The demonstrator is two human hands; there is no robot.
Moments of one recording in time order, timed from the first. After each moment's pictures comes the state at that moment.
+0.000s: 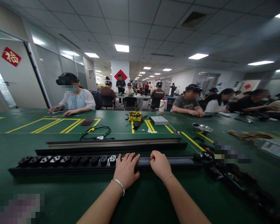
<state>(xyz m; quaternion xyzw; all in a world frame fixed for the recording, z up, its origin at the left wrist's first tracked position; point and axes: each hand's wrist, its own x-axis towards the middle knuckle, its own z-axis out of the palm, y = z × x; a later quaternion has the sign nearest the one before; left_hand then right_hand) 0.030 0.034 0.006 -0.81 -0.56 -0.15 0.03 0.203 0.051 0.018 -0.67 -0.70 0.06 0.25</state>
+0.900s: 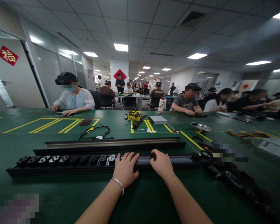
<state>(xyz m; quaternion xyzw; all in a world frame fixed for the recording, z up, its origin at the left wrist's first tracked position) 0.031 0.033 0.005 -0.81 -0.56 -0.16 0.04 0.212 0.050 0.017 -0.70 -0.67 0.06 0.23</state>
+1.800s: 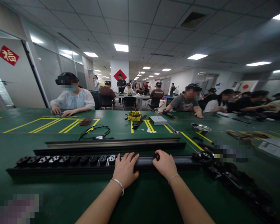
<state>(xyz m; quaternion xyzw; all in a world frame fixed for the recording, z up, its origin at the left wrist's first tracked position) 0.031 0.033 0.007 -0.81 -0.56 -0.16 0.03 0.223 0.050 0.019 -0.72 -0.66 0.04 0.23</state>
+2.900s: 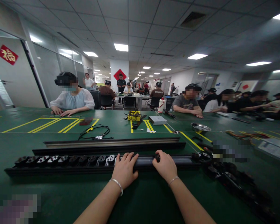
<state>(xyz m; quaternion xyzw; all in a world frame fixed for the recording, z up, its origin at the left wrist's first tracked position) 0.031 0.032 0.007 -0.82 -0.56 -0.16 0.03 0.227 0.043 0.015 -0.70 -0.67 -0.01 0.26</state>
